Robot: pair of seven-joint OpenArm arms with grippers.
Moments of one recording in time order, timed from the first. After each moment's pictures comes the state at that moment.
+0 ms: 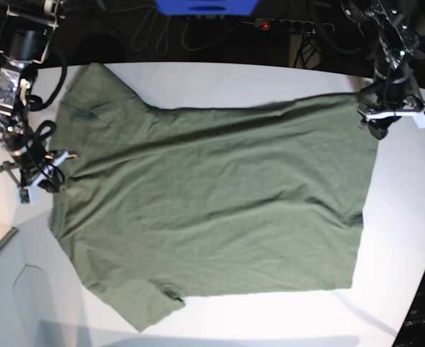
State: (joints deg) left arm 18.2 5.0 -38.2 94.5 -26.1 -5.3 26.3; right arm -0.4 13.6 24.2 71.4 -1.8 32.6 -16.3
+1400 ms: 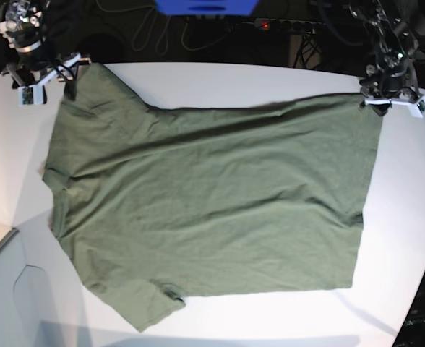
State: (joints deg) left arm 15.6 -0.2 -38.2 78.2 -18.5 -5.7 23.3; right arm -30.2 -1.2 34.3 96.2 -1.4 34.8 -16.4
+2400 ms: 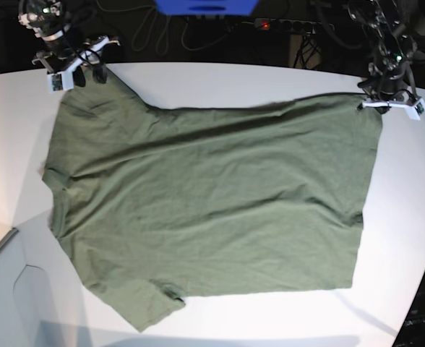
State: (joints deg) left arm 14.9 0.0 -38.2 78.1 -19.0 -6.0 24.1; right arm -31.5 -4.4 31.0 92.6 -1.4 38.8 -16.1
